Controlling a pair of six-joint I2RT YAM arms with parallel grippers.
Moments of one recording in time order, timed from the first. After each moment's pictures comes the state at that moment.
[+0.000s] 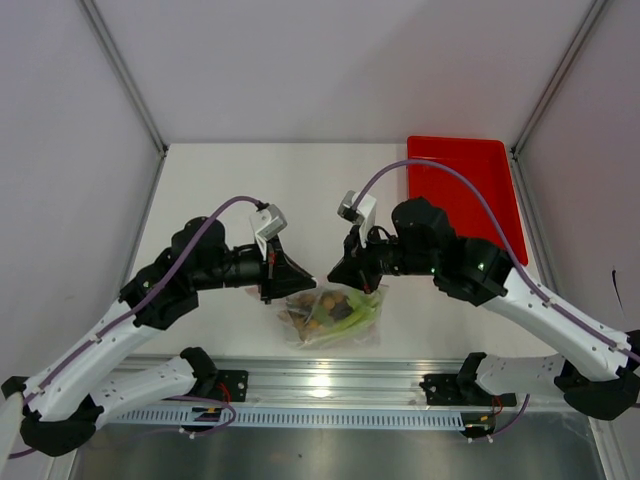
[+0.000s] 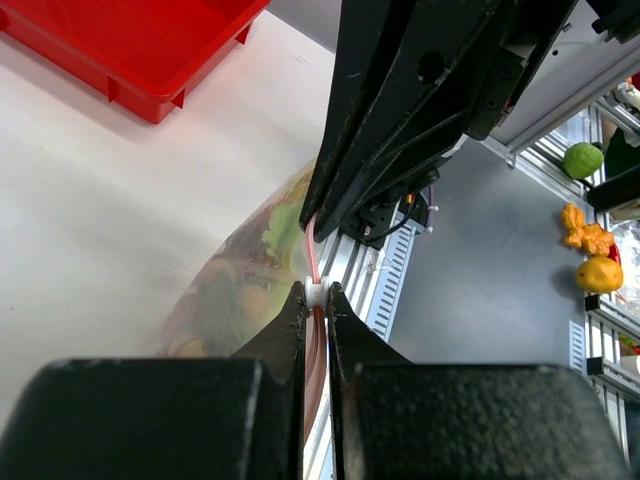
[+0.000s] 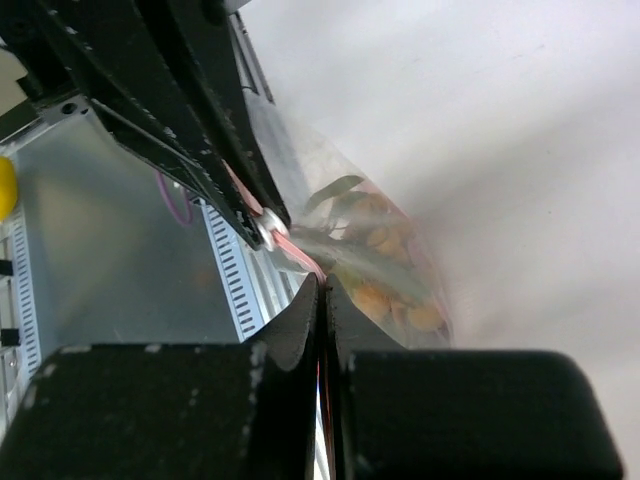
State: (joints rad) left arm -0.82 0.84 1.09 -0.53 0.50 -0.30; right arm 0.99 1.15 1.38 -0.66 -0.32 0.17
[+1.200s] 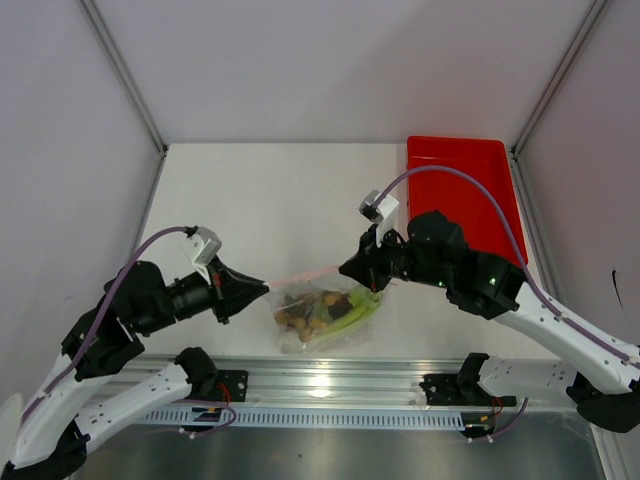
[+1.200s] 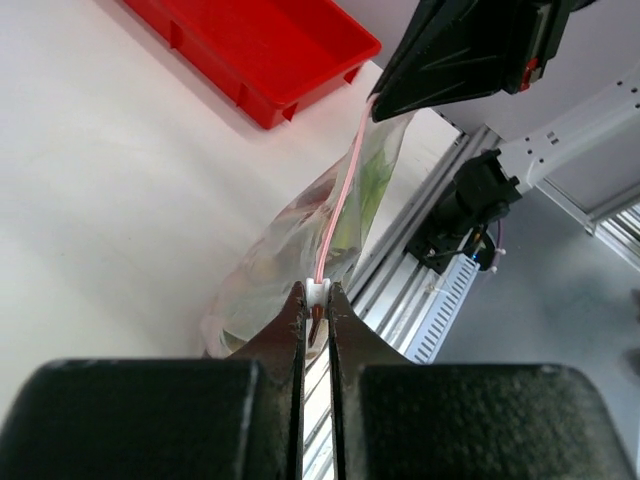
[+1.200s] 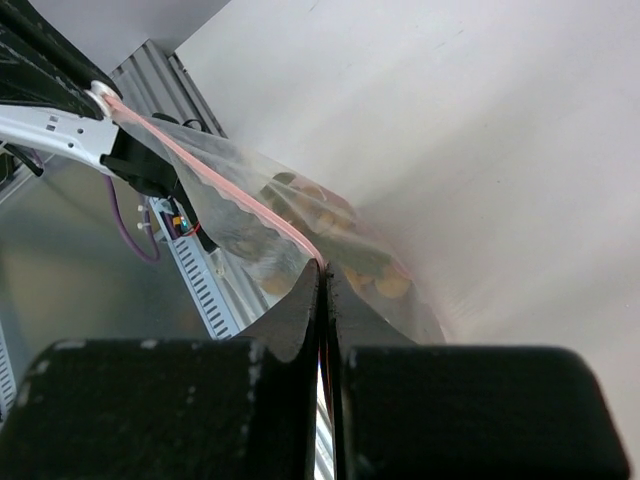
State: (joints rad) left arm -0.82 0.53 1.04 -0.72 0.20 -0.32; right arm 0.99 1.04 1.25 -0.57 -0.13 0.28
